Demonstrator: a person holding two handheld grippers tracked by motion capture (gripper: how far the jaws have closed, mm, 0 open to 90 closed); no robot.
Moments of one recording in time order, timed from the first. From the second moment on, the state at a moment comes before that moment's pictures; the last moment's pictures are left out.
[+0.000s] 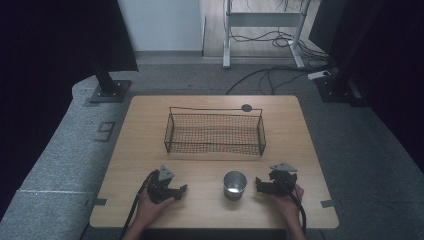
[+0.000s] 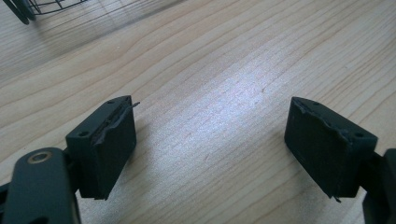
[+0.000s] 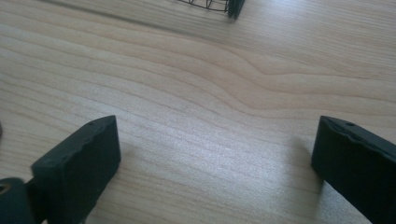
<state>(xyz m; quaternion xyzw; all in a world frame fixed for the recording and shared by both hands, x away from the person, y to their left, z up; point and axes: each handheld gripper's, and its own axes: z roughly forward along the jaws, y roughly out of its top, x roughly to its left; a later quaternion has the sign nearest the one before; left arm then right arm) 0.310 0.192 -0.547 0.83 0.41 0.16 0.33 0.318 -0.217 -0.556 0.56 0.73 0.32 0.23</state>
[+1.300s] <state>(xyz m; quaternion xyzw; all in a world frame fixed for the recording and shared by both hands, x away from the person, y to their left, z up) 0.310 0.192 -0.547 0.83 0.41 0.16 0.33 0.288 -0.209 -0.507 0.51 0.72 0.41 0.24</state>
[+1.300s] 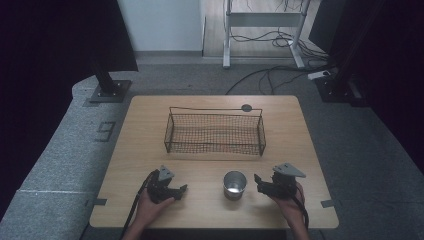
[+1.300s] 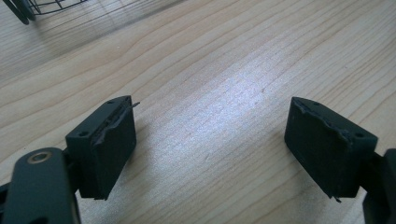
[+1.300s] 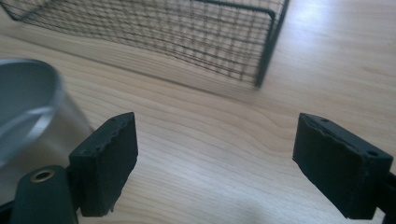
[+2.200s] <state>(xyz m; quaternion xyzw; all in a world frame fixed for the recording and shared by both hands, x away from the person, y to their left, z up) 0.310 0.192 -0.547 0.83 0.41 0.16 0.34 0.266 -0.171 -0.477 0.44 0.73 0.47 0.22</state>
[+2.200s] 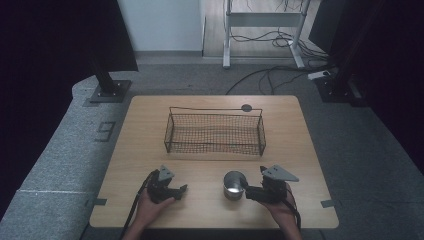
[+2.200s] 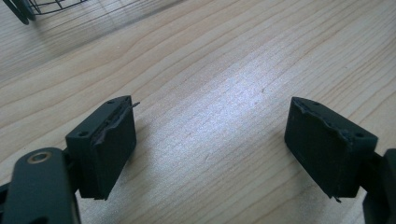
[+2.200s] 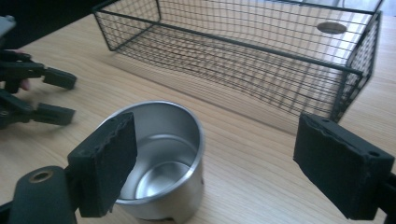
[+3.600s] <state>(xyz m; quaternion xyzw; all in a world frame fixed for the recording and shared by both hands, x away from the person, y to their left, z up) 0.310 0.192 -0.547 0.83 0.41 0.16 0.33 0.273 -0.118 -0.516 0.42 0.78 0.42 0.19</state>
